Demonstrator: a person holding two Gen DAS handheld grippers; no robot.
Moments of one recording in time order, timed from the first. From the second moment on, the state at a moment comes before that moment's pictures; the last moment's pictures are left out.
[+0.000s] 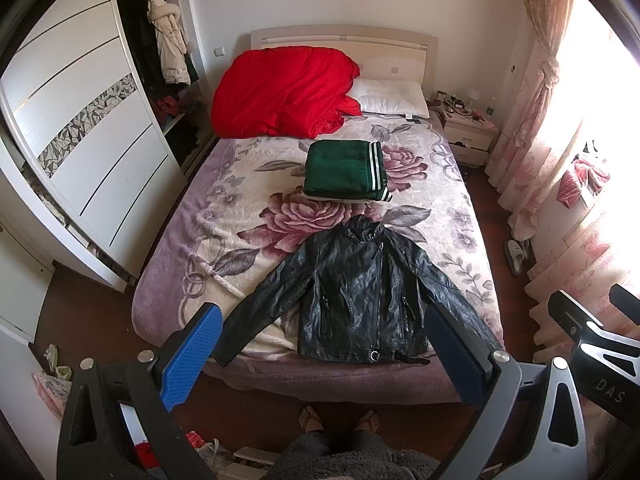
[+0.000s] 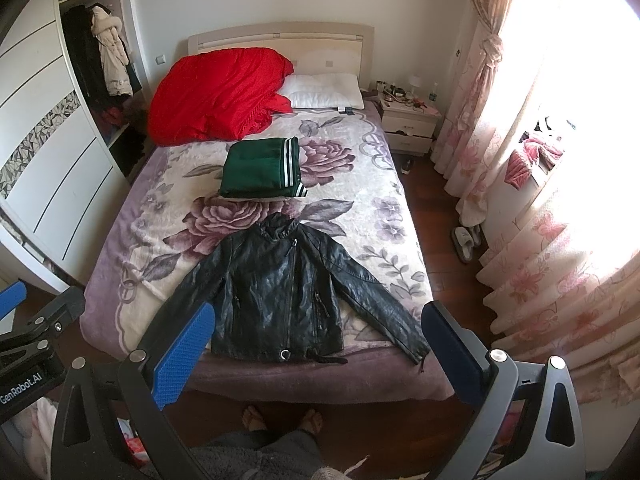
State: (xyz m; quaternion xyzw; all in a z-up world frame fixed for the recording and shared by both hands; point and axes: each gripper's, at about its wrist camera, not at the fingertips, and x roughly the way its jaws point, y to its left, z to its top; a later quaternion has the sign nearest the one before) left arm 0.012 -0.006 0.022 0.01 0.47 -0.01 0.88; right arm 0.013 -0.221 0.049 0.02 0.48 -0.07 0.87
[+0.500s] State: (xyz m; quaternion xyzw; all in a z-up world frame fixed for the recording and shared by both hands) left arm 0.019 -0.005 0.039 0.01 0.47 -0.01 0.88; right arm 0.013 -0.221 0.050 0.02 0.48 -0.07 0.88
